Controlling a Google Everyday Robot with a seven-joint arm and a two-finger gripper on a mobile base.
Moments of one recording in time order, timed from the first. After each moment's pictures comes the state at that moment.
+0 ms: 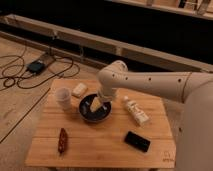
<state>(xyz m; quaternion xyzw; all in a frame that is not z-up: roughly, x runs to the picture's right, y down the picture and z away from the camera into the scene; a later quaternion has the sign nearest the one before) -0.008 0.095 0.785 -0.08 -0.30 -0.81 0.50</state>
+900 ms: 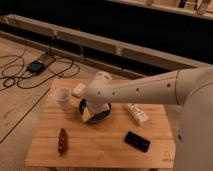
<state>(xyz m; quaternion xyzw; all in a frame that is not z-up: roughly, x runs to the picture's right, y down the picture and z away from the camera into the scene) -0.061 0.155 0.746 -0.10 -0.25 -0.82 0.50</state>
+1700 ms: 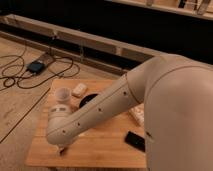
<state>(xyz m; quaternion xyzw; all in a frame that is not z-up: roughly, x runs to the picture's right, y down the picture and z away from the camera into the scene) -0.187 0.269 0.694 -0.10 -0.28 -0.83 0.47</state>
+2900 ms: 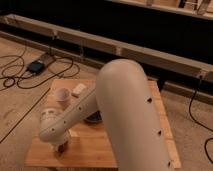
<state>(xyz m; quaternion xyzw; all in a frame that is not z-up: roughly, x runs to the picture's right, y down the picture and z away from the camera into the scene) -0.223 0.300 0.778 -0.14 -0.28 -0.83 0.46</state>
